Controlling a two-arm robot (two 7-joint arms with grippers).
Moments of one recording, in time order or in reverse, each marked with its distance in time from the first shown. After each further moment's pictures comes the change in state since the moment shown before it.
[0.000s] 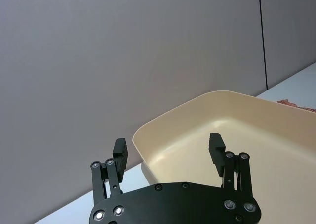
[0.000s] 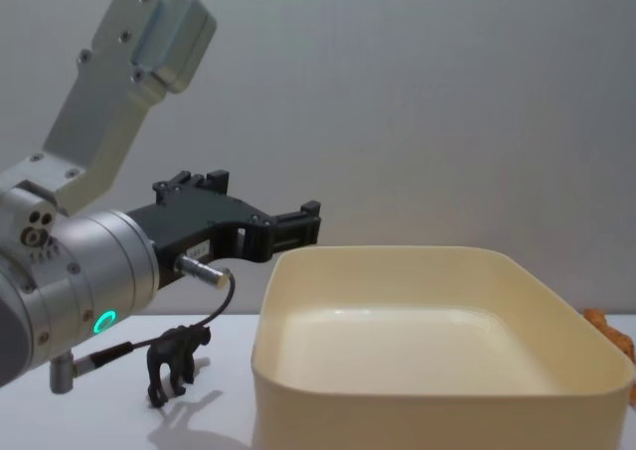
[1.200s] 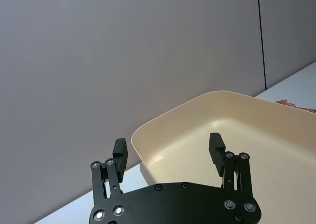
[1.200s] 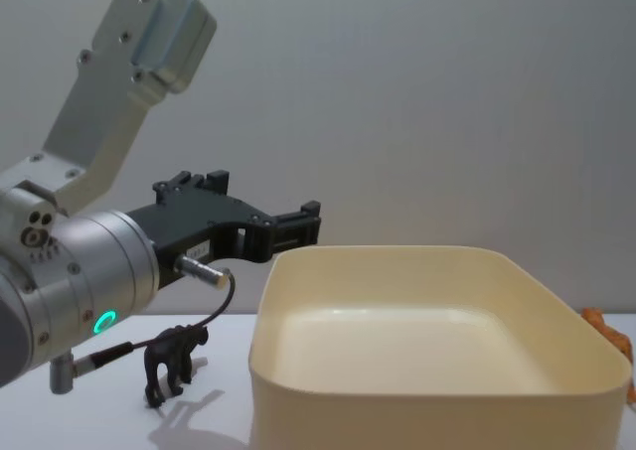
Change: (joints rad) left arm 0.000 0.000 0.000 0.000 0.000 0.000 0.000; right arm -0.003 -0.002 0.022 -0.051 -0.054 -0.178 -0.045
